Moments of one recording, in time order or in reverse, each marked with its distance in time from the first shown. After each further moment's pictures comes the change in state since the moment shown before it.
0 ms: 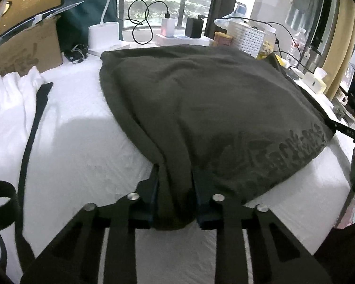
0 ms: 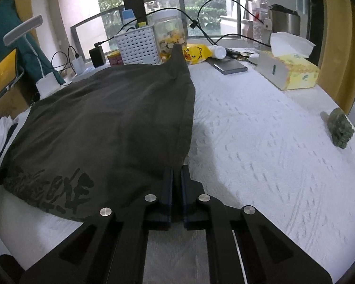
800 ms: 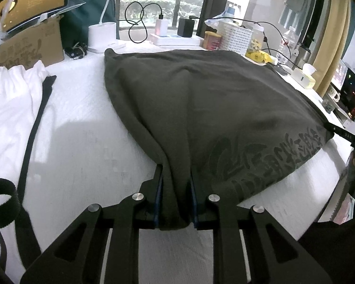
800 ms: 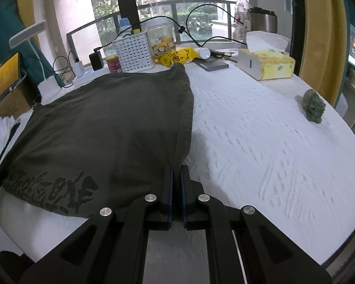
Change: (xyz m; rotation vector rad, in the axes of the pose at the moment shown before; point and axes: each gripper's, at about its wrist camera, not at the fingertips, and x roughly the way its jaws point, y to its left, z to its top) left arm -0.025 -0.006 -0.025 0.011 -0.003 -0.038; right arm -0.041 -0.007 -0.036 0.027 -0.033 -0.035
